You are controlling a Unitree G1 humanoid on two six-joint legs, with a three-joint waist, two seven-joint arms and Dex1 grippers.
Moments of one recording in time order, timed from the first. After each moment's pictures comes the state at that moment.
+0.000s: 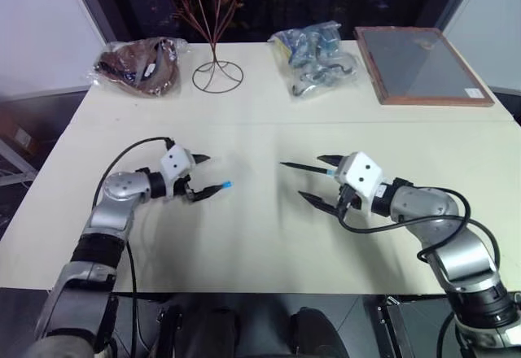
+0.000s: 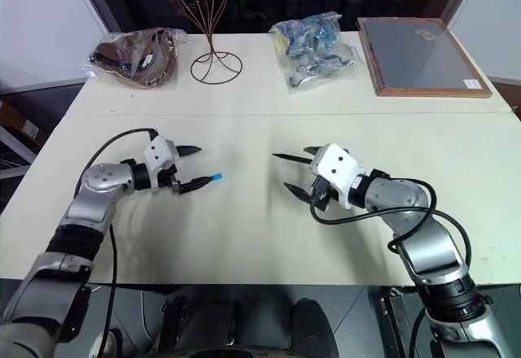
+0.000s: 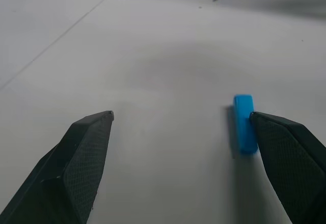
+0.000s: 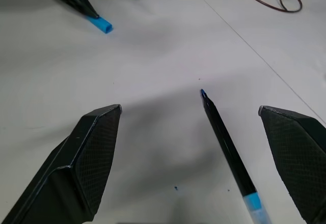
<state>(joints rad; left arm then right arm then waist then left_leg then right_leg) -0.56 0.54 -0.09 0.52 -0.13 -0.13 -1.02 -0.23 -0.66 0.07 -0.42 0.16 0.46 0.73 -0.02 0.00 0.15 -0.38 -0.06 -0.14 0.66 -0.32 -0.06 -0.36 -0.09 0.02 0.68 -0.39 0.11</state>
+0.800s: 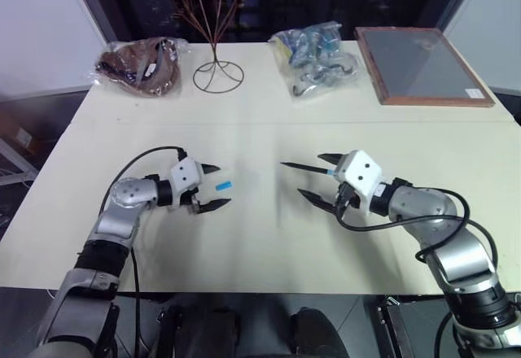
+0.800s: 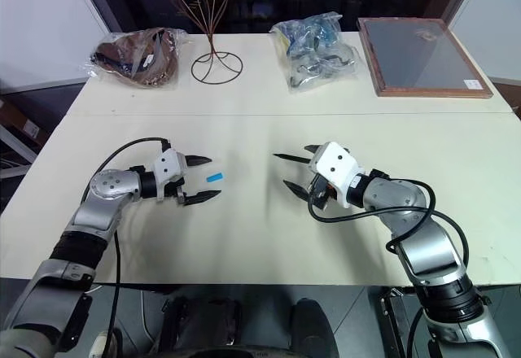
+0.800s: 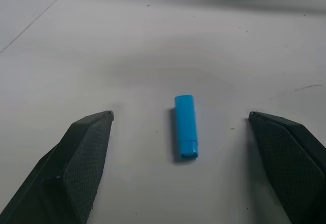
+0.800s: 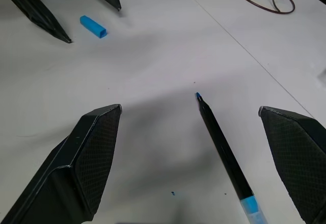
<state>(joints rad) -0.48 0.55 -0.11 0.42 -0.11 -0.13 -1.07 -0.24 -0.65 0.07 -0.43 0.17 0.47 0.71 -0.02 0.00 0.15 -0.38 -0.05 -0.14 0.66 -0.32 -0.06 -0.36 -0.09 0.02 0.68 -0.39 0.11</state>
